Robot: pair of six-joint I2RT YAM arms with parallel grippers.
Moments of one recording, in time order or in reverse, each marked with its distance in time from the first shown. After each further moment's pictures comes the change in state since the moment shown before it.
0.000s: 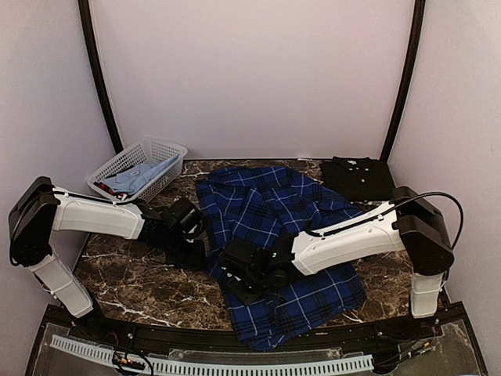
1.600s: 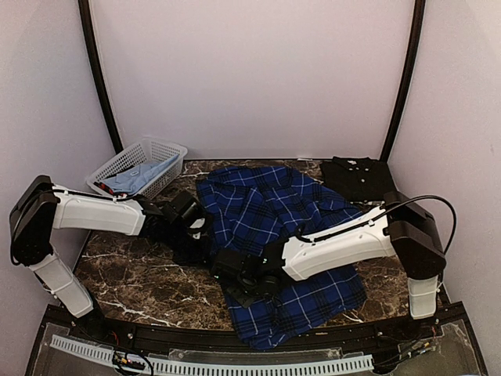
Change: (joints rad) left arm 0.011 0.008 0.038 0.038 0.168 0.035; right arm 0.033 0.056 0.065 -0.075 0.132 -0.016
